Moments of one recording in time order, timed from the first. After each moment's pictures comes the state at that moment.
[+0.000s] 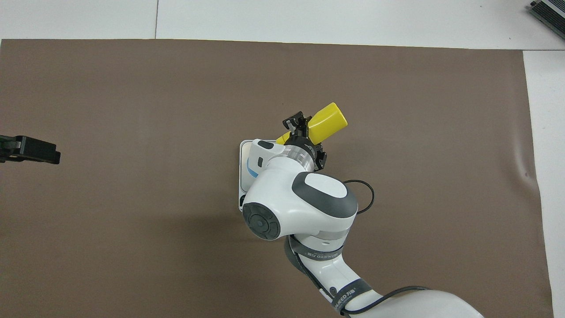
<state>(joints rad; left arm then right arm) 0.02 -0.07 -0.06 -1.63 -0.01 1.54 0.05 0.52 0.34 0.12 -1.81 -1.01 2.25 -0.77</state>
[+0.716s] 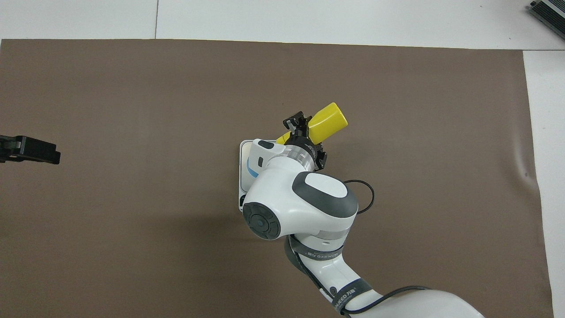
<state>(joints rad) 0.02 -0.07 -0.06 -1.63 -0.01 1.54 0.05 0.52 0.34 0.12 -1.81 -1.01 2.25 -0.76</state>
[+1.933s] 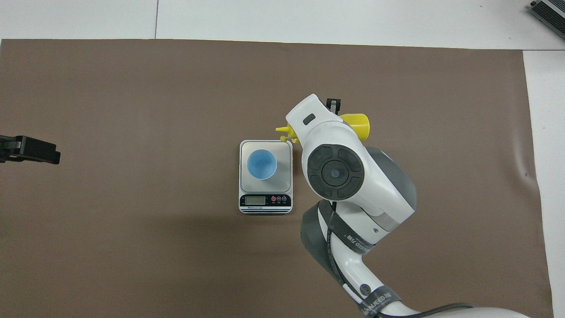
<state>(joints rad) 0.02 -0.07 -0.06 -1.63 -0.01 1.54 0.05 0.37 0.17 0.11 -1.80 -0.32 2.24 -0.69</state>
